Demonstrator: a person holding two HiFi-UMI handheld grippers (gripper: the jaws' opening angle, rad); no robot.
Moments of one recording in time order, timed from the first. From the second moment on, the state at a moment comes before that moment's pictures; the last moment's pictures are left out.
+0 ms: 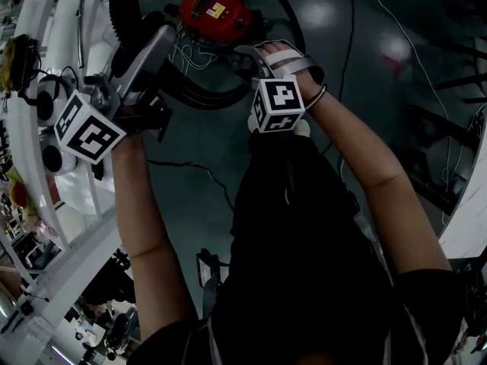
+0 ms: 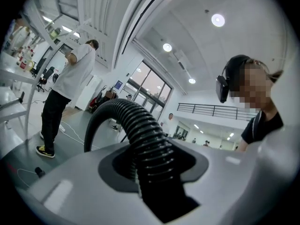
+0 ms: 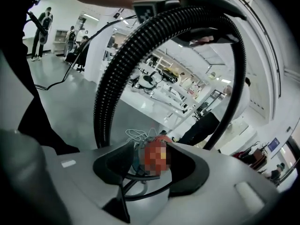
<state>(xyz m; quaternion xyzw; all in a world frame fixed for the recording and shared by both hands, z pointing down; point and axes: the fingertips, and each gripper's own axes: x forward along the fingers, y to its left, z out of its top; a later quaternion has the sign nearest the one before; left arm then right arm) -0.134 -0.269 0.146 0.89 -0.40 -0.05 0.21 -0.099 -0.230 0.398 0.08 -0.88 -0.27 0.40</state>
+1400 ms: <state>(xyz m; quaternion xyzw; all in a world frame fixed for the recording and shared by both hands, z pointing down) -0.164 -0.288 0.182 0.89 -0.41 -0.06 0.21 -0.122 -0.179 0.605 -0.04 -0.89 -0.14 0.44</state>
